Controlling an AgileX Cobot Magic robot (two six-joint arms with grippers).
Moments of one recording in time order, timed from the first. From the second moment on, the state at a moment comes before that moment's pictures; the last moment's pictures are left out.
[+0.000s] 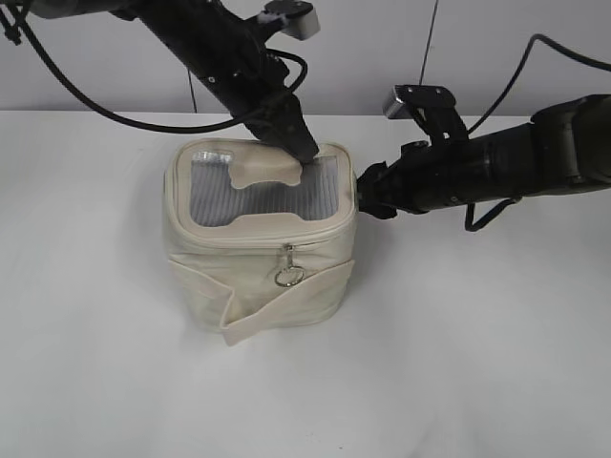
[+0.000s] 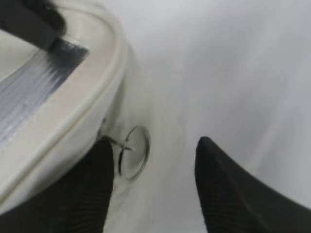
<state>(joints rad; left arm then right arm) -0.48 2.20 -1.90 -0.59 1.09 0.86 0.32 1.95 -0.98 1.73 0.40 -1.73</state>
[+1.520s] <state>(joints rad) -0.49 2.20 -1.89 -0.60 1.03 0.73 0.36 1.55 -0.63 1.47 0.59 -1.54</state>
